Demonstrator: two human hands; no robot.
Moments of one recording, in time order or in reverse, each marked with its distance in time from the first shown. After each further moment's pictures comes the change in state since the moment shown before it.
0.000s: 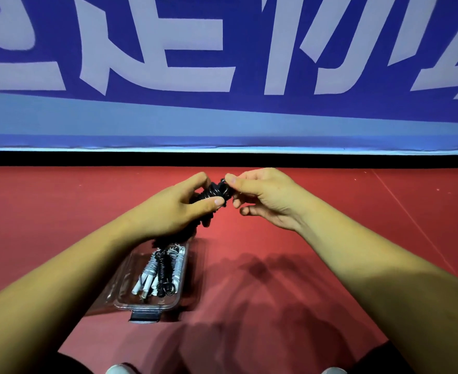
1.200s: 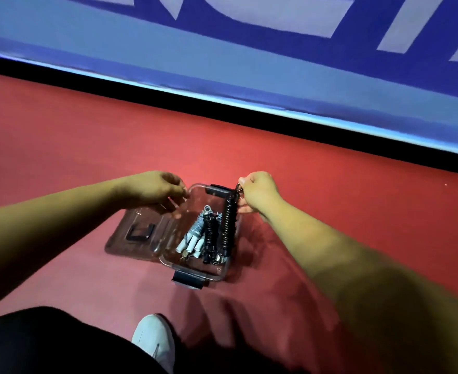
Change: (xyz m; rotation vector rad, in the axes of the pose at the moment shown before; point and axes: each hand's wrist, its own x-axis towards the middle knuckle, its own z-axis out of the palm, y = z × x) left_hand -0.011 -0.227 -0.115 -0.120 0.036 -0.596; right_hand 0.172 0.134 0.121 -0.335 0.244 0.273
